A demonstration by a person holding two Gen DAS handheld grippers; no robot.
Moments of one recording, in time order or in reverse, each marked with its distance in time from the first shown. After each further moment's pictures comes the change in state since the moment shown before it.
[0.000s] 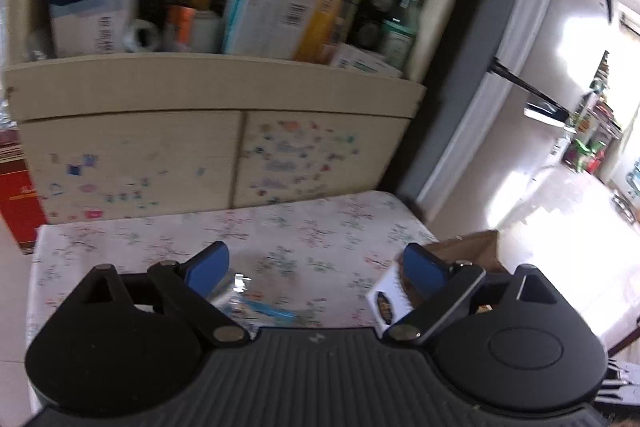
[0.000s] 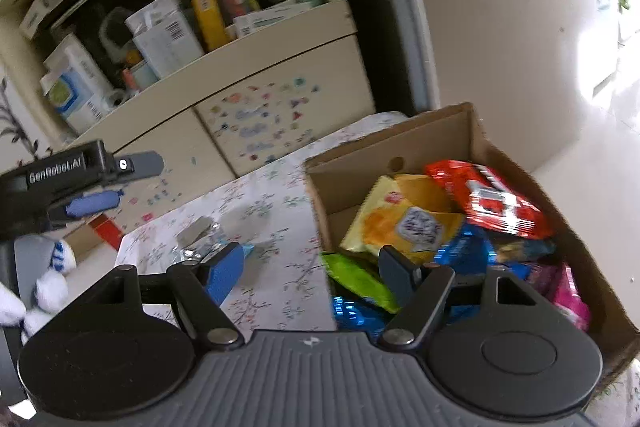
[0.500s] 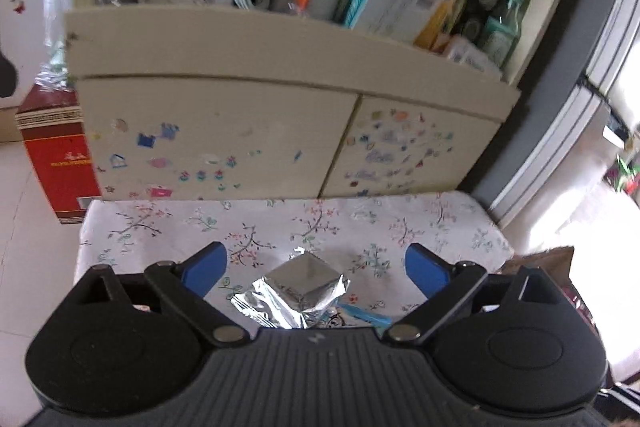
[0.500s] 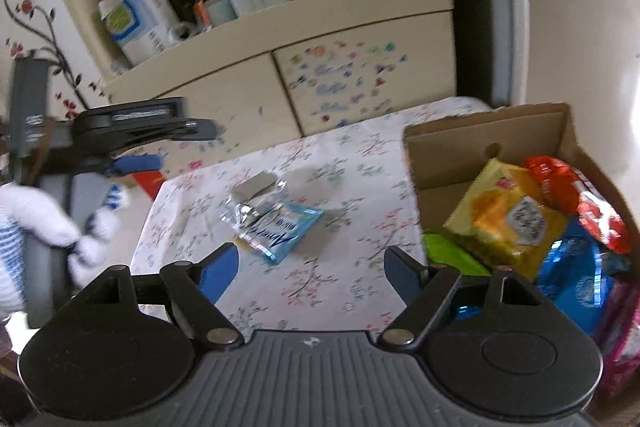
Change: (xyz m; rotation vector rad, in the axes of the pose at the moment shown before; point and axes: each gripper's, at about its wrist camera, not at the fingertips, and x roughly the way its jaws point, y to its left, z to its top) left arm 0.037 0.073 0.001 -0.084 0.061 0.104; right arm 0.028 0.050 -0.012 -0.161 0.099 0.105
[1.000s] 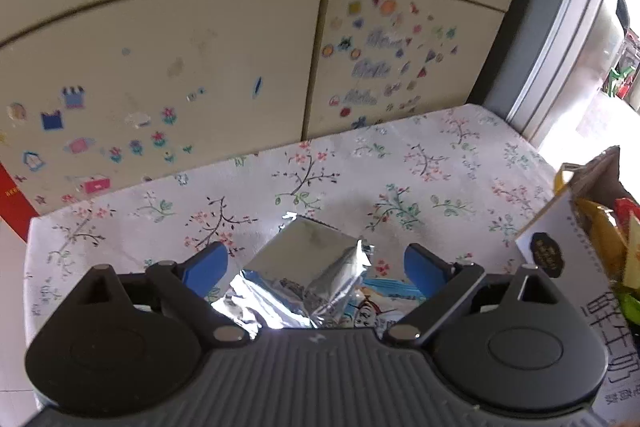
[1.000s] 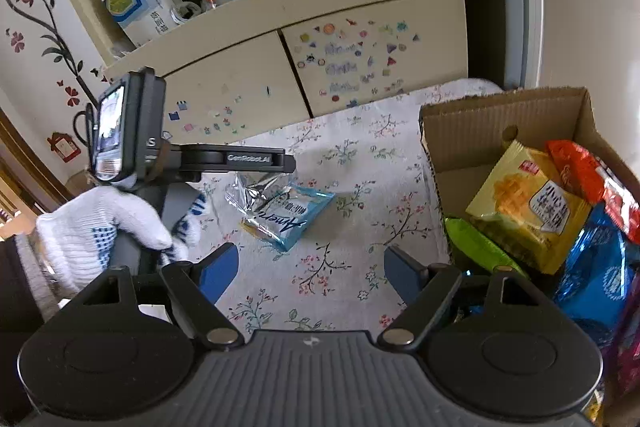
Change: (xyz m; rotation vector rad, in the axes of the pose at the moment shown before) left arm 0.093 -0.006 -0.020 0.216 0.133 -0.011; right arm 0.012 0.003 0.001 0.012 0.053 0.010
